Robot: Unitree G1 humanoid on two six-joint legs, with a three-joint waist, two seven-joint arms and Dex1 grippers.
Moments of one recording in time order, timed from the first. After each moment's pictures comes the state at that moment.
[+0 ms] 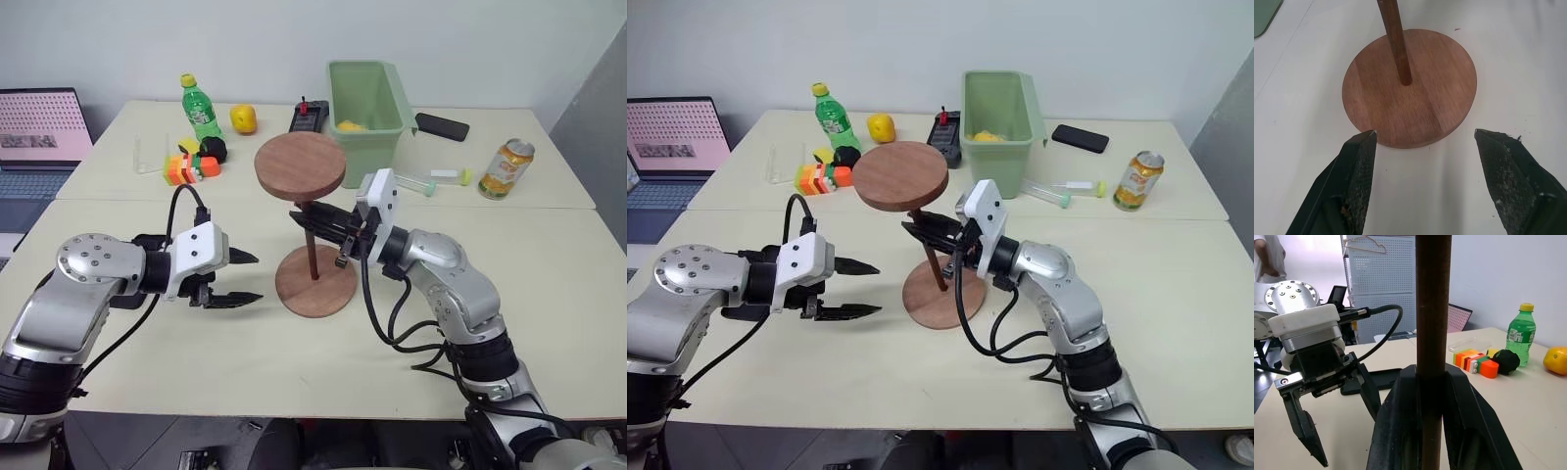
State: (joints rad) left arm -0.33 0.98 0.01 -0.20 -0.31 0.36 -1.26; right arm -0.58 -0.15 0.21 -0.22 0.34 0.42 0.73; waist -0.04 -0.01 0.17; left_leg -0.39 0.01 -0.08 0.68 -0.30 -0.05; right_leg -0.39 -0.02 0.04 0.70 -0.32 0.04
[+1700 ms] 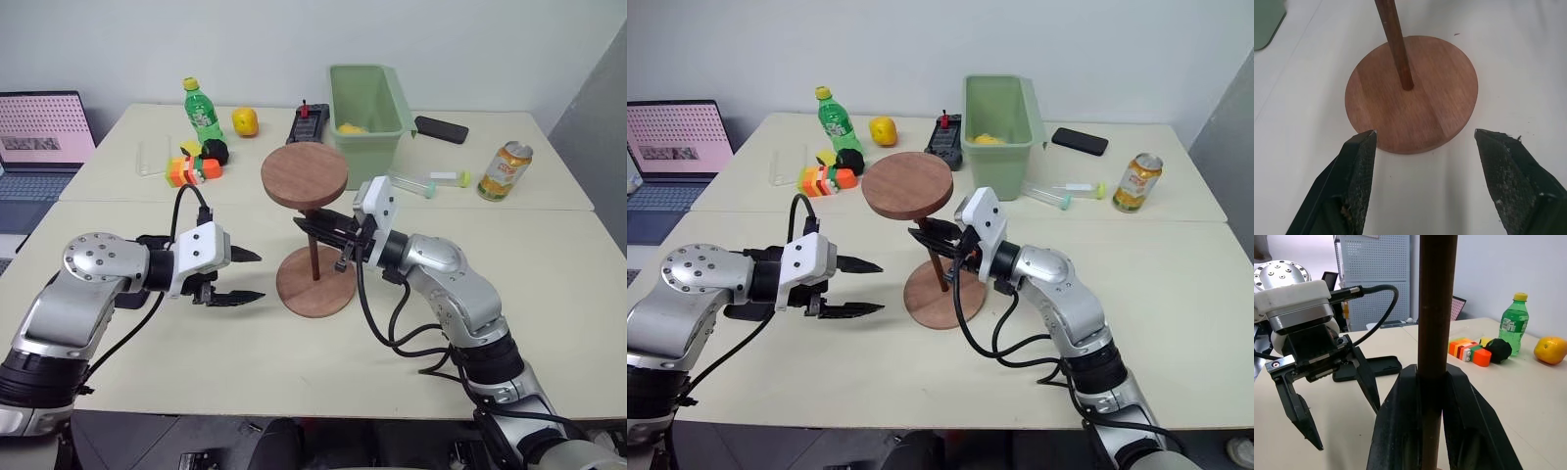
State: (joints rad) left arm -0.35 0.96 -0.01 -0.15 -0.30 0.29 -1.27; right arm -0.58 -0.19 0.26 -0.18 0.32 0.43 0.66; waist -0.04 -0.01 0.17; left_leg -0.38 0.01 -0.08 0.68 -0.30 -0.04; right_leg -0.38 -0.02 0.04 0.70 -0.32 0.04
